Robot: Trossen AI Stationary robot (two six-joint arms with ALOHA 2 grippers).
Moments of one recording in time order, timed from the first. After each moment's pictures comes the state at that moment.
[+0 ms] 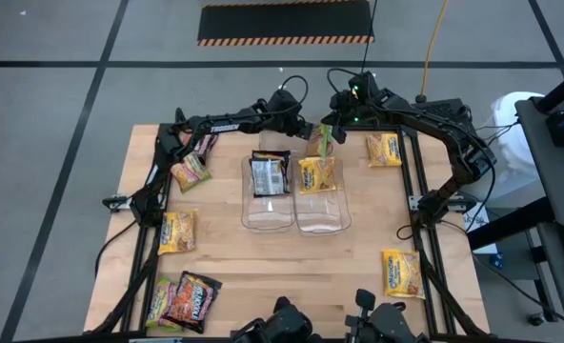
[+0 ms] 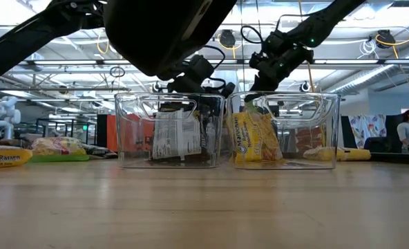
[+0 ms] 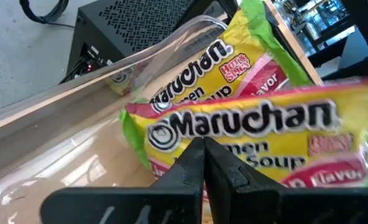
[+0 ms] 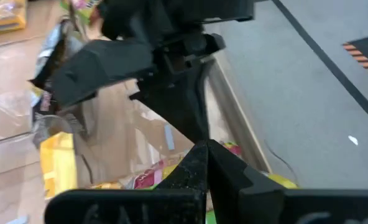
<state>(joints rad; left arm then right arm) 0.60 2.22 1.70 -0.10 0.31 -0.53 -0.88 1.59 1.18 -0.34 -0.48 -0.38</state>
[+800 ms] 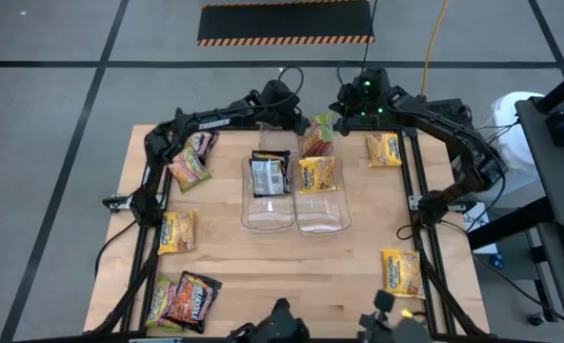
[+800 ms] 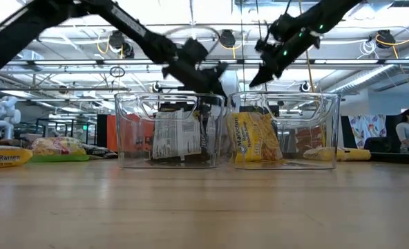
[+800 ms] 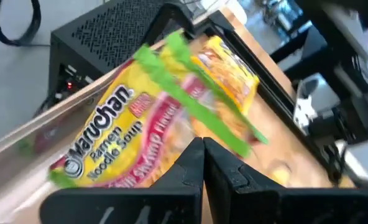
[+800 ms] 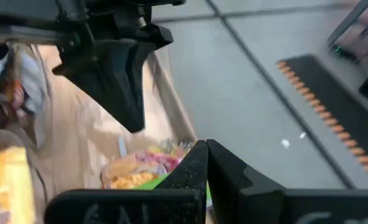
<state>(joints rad) 0.60 2.10 1.69 -0.19 0.40 -0.42 -0.88 1.46 1.18 -0.32 -0.31 -0.40</state>
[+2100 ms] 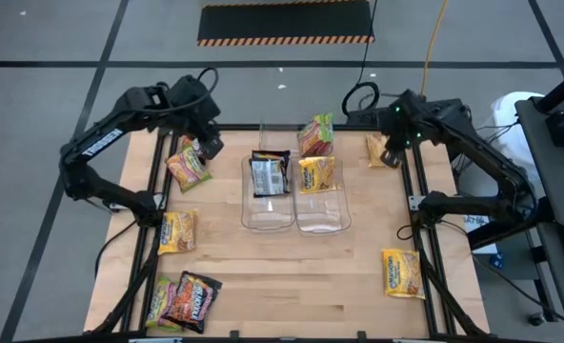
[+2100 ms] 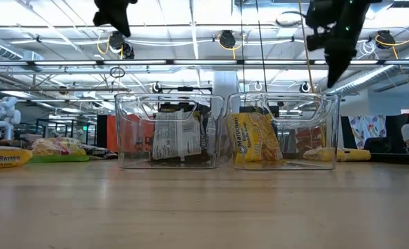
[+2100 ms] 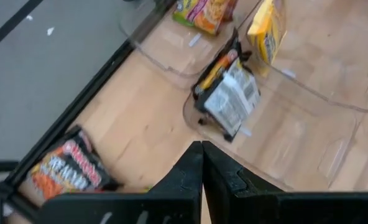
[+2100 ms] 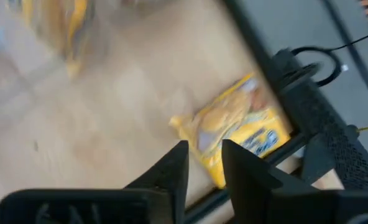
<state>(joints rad) 0.52 1.35 1.70 -1.34 0.01 -0.11 -0.86 1.10 1.10 -1.18 0.02 -0.37</state>
